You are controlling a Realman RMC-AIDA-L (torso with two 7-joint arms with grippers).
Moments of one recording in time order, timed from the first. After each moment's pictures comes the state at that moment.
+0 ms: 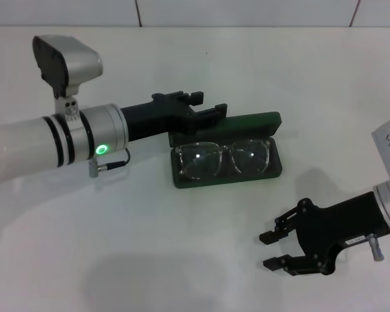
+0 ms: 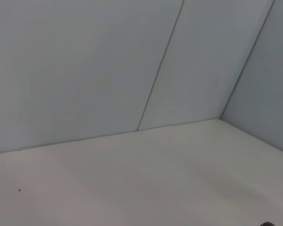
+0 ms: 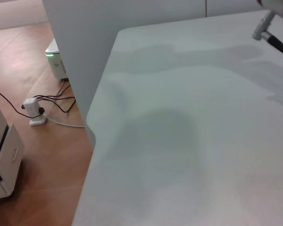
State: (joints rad) left arm -0.69 -2.09 1.31 0.31 1.27 1.01 -1.31; right arm 0.49 2.02 -1.39 -0.81 -1.89 -1.48 1.32
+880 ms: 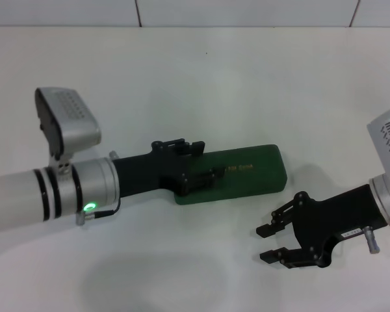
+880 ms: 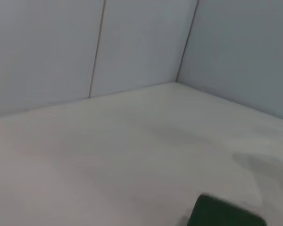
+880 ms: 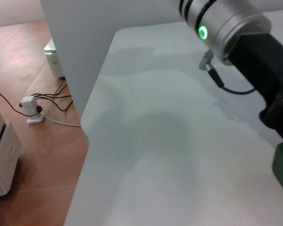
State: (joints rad) left arm -0.52 -2.10 1.47 0.40 1.26 1.08 -1.15; right arm 0.51 2.02 -1.39 -0.80 -1.89 -1.47 1.33
